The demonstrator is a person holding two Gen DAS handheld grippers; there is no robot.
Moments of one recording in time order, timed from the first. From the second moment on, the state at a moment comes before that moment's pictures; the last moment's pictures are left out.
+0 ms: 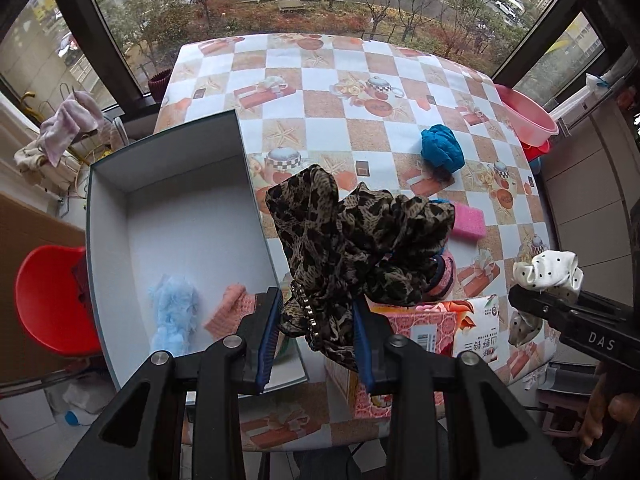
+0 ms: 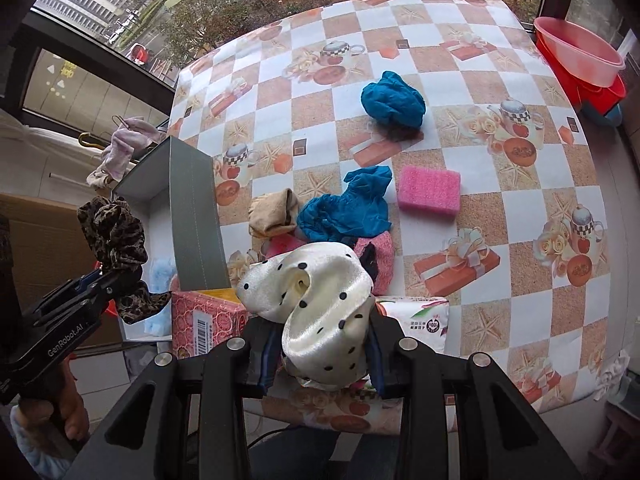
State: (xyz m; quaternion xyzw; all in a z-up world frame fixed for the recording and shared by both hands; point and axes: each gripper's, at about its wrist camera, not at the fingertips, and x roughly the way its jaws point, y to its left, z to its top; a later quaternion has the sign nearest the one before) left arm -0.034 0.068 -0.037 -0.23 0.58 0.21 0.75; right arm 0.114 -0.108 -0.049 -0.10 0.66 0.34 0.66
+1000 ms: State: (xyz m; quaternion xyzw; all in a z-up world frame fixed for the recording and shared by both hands) left arm -0.173 0.081 -0.049 -0.30 0.56 0.26 0.73; right arm -0.030 -0.040 -0.036 -0.24 0.63 0.44 0.59
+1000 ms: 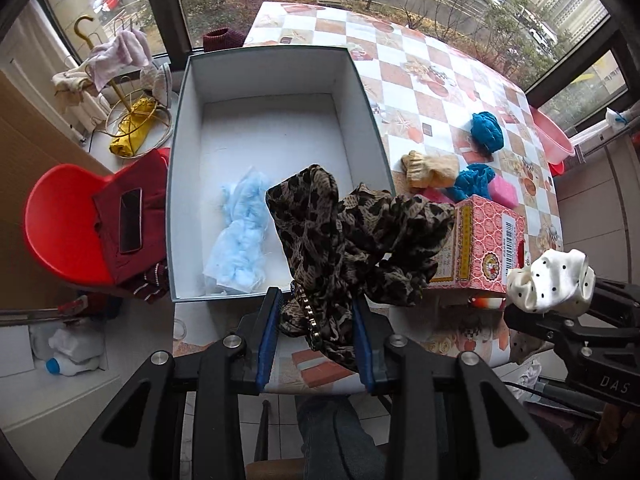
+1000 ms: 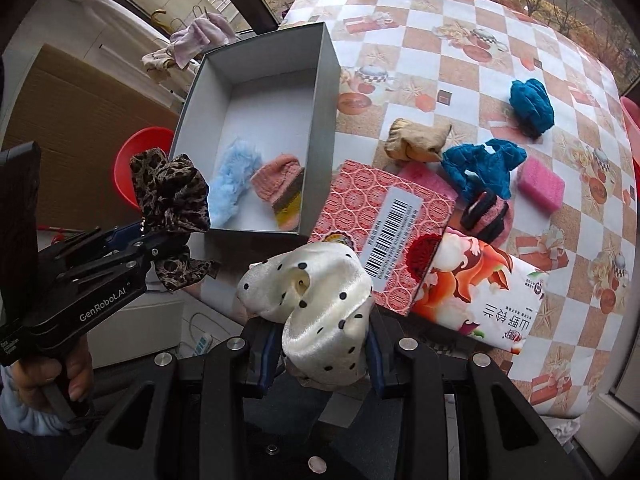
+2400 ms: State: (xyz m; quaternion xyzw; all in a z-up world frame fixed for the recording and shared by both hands) left arm -0.153 0.217 -0.058 -0.32 0.51 0.36 0.71; right arm -0.013 0.144 -0.053 -0.24 0.63 0.47 0.57
